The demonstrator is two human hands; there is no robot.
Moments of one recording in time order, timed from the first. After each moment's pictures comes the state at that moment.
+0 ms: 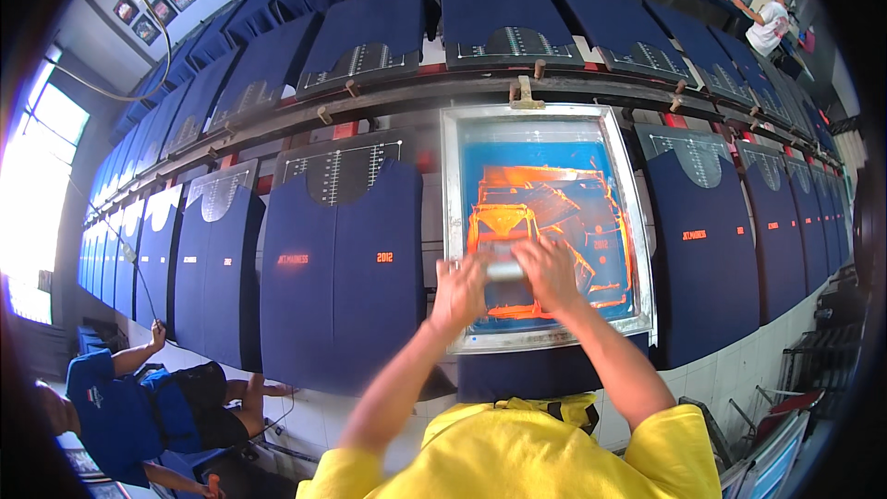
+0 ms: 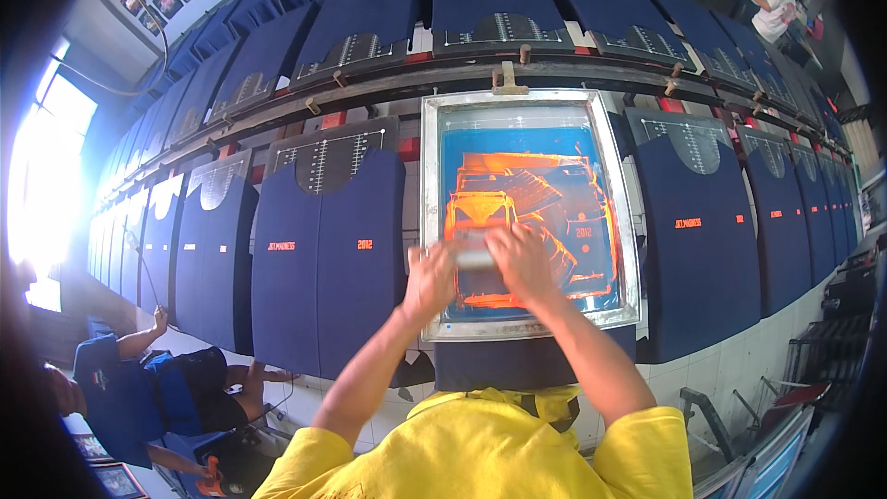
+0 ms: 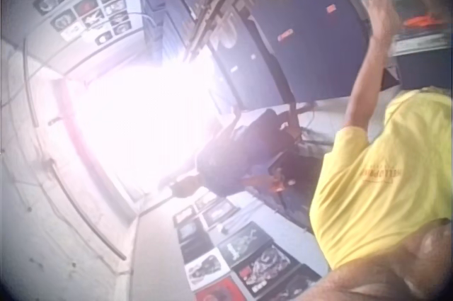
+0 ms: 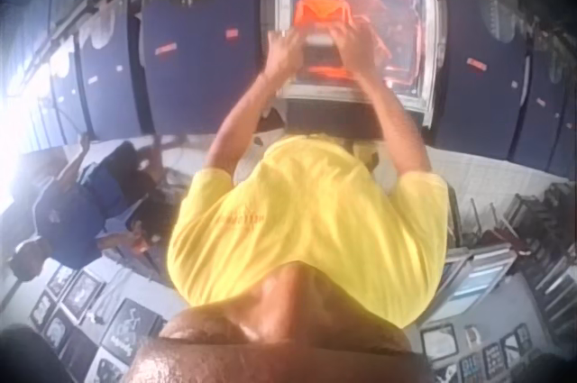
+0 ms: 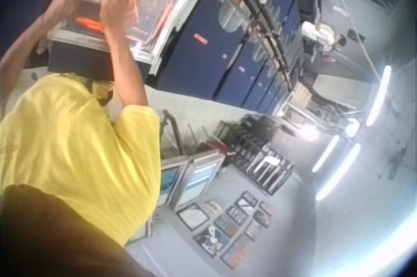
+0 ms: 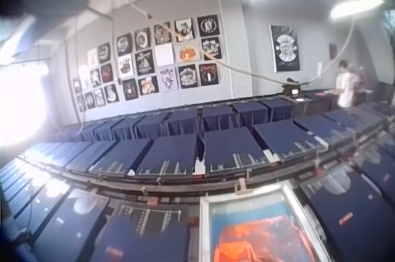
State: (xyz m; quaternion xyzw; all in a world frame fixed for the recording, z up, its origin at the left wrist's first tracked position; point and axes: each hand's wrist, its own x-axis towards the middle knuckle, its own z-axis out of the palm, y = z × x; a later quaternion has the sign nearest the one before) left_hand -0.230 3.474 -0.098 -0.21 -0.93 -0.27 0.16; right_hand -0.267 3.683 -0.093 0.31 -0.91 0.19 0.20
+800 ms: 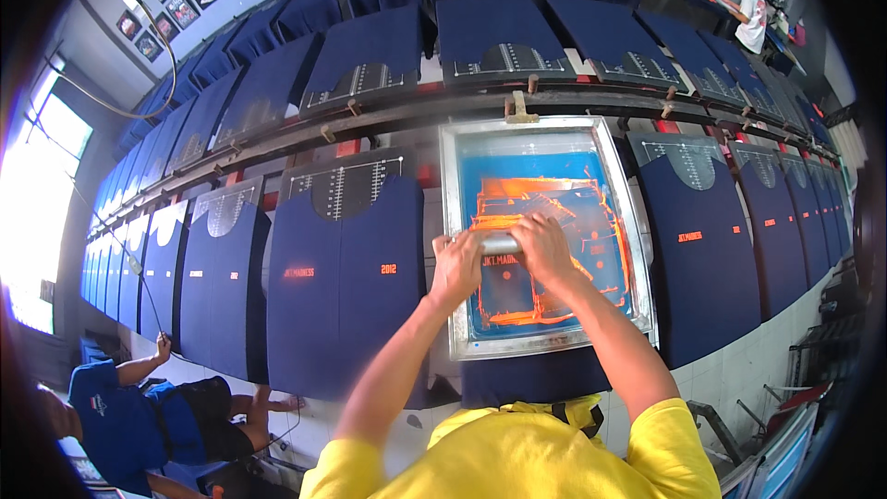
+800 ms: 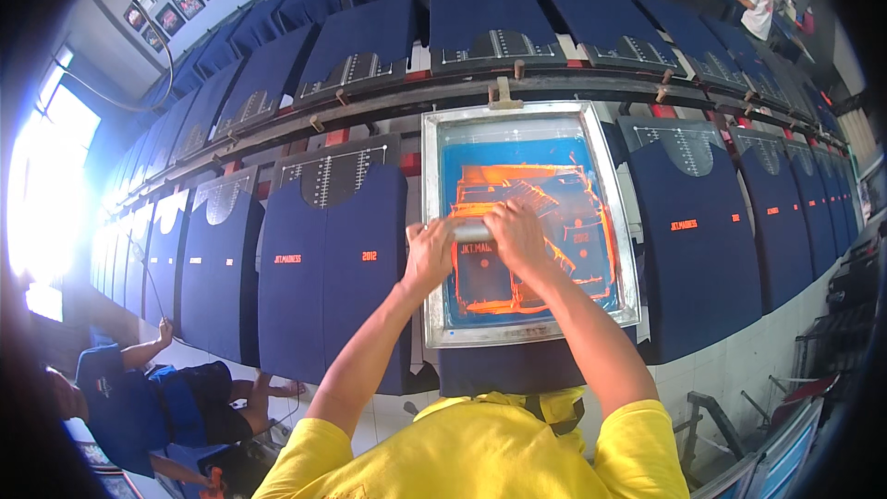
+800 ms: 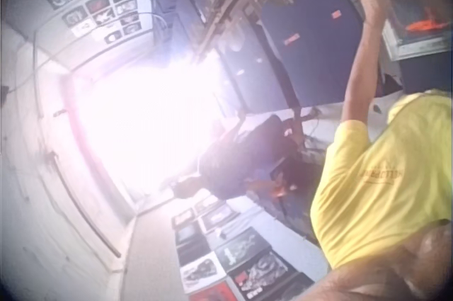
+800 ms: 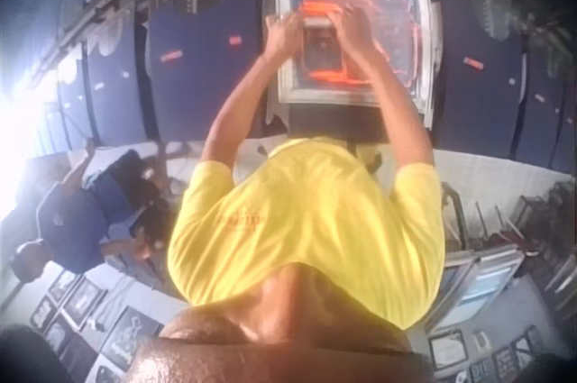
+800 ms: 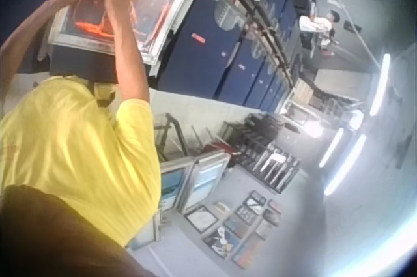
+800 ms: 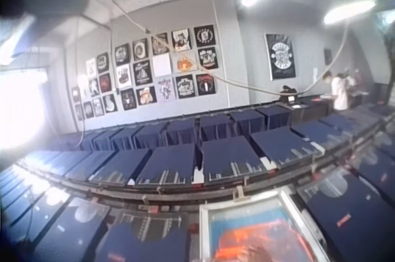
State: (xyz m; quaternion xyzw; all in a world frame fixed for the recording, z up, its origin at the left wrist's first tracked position) left_hand -0.285 3.469 -0.081 -0.21 -0.92 -0.29 0.15; right_hand -0.322 3.679 -0.086 0.28 -0.93 0.20 0.12
